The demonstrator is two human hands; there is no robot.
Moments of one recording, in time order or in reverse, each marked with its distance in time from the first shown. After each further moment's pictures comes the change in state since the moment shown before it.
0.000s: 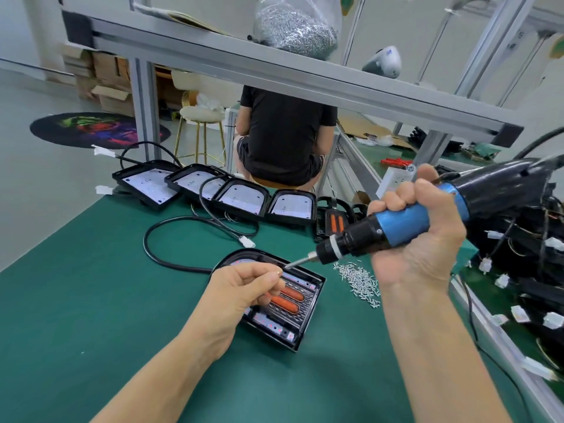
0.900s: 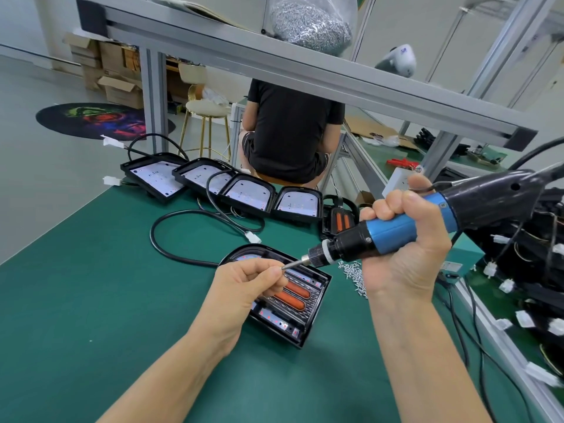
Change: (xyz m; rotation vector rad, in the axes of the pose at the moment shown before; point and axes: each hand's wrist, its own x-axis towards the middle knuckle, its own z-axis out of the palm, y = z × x) left_hand -0.003 -0.004 0.001 -0.059 0.032 0.074; right_hand -0.011 0.021 0.001 -0.083 0.008 -0.038
